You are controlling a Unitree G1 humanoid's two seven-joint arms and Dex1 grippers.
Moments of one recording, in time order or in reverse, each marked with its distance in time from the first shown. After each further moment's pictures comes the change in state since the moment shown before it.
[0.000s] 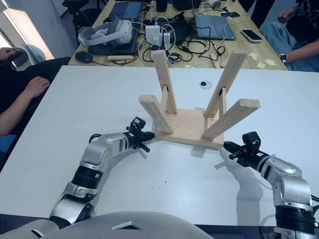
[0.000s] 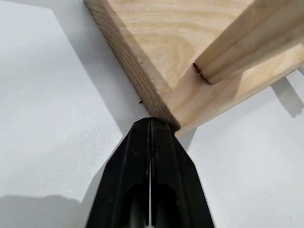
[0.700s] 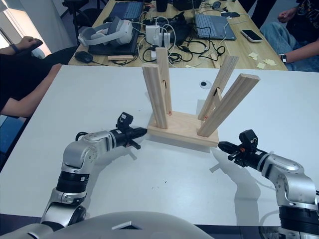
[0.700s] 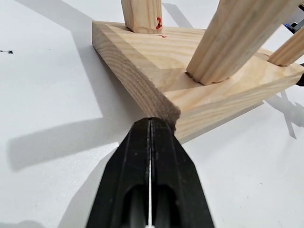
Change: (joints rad) left arm 0.042 0.071 0.107 -0.210 -0.127 0.132 -0.013; right arm 0.007 -0.044 0.015 -0.080 0.049 0.082 0.083
